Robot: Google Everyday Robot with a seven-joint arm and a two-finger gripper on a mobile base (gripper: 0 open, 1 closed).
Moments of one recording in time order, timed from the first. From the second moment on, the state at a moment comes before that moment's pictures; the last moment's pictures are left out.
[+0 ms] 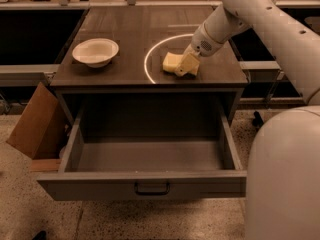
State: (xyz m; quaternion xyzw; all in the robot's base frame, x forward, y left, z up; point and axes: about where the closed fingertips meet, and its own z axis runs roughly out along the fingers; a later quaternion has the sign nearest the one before) arm 0.731 -0.095 0.832 -0.54 0.79 0.12 0.27
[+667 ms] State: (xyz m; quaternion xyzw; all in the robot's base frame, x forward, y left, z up) arm 0.687 -0.100 0.892 -0.56 0.76 0.12 0.32
